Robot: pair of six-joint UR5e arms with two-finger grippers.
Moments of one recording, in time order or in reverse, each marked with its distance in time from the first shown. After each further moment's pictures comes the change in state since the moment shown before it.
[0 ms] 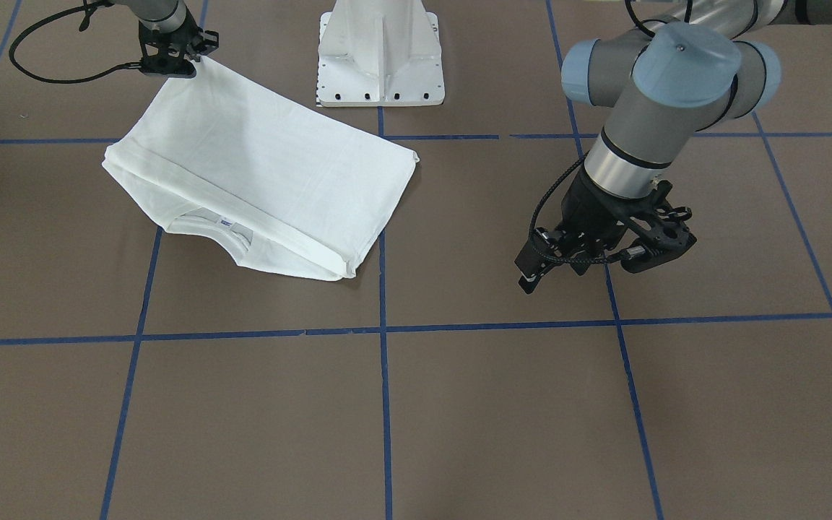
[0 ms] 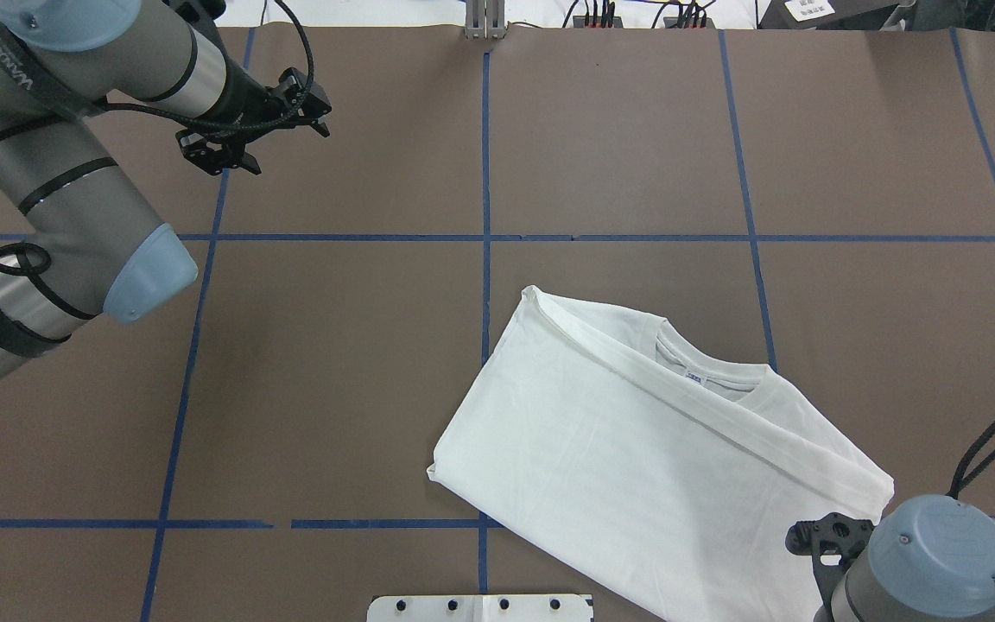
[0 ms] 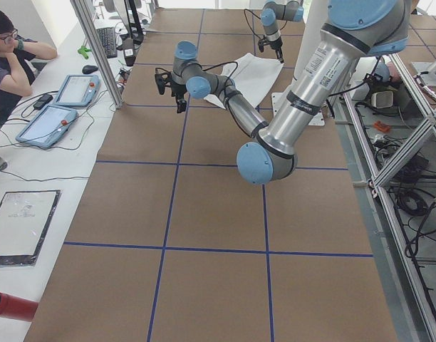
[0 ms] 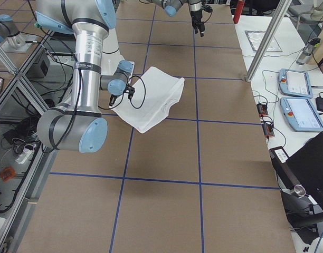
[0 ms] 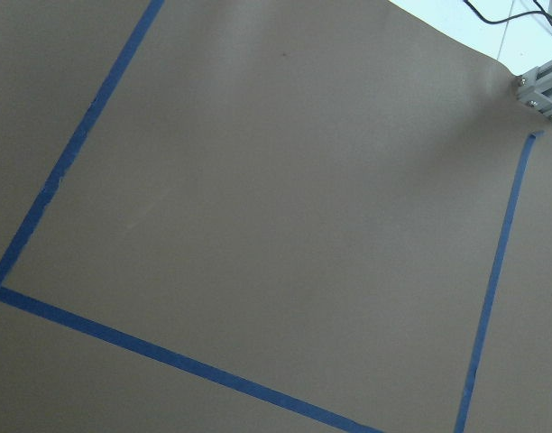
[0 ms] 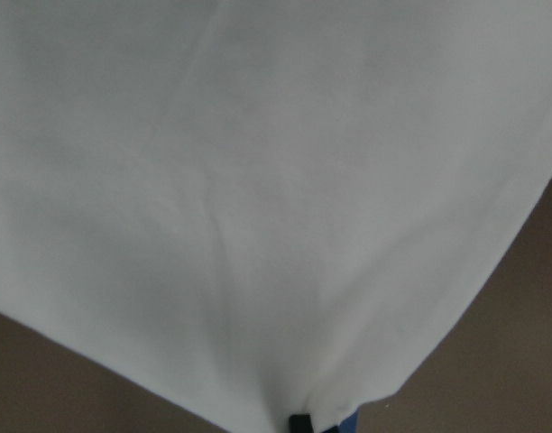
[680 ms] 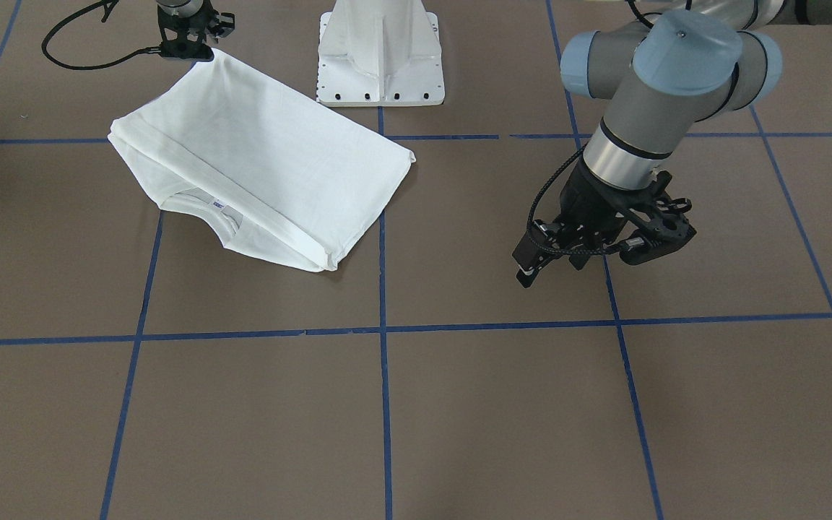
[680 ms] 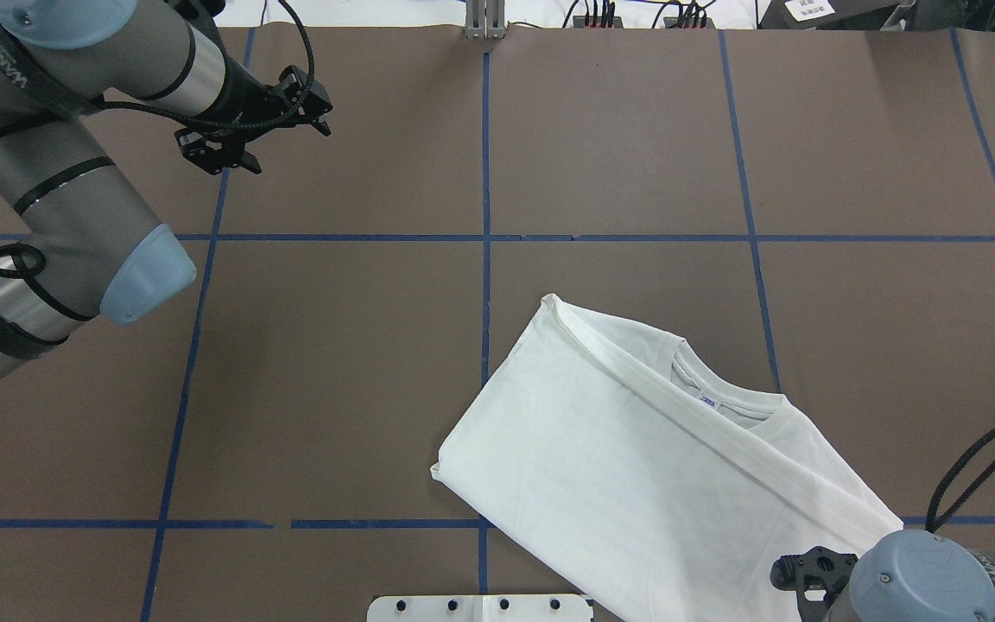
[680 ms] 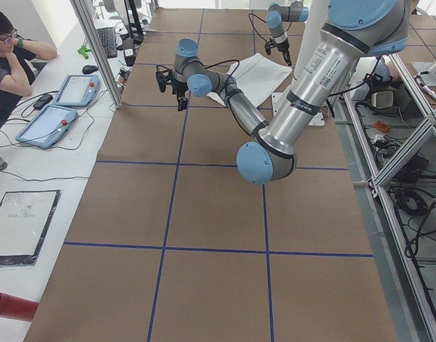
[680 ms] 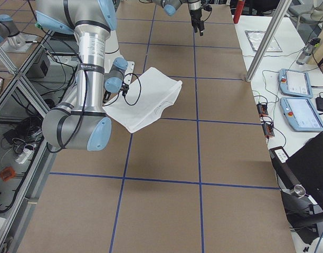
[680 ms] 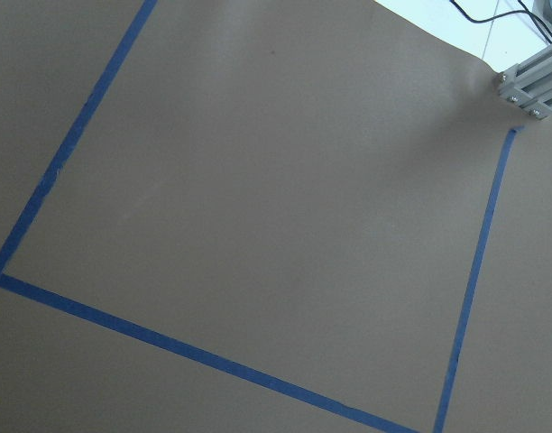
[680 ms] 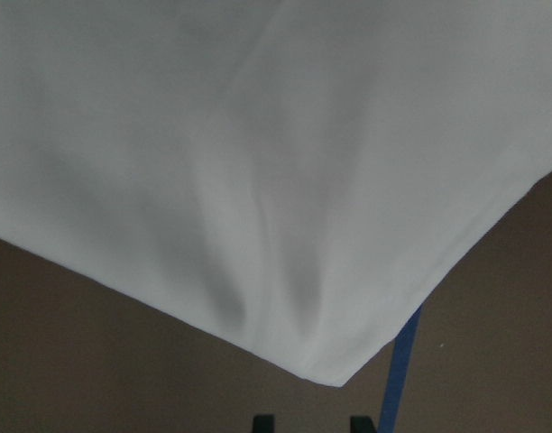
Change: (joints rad) left arm 0.002 -0.001 -0.014 0.008 -0.003 0.000; right arm -0.047 0.034 0.010 0.002 -0.001 0.045
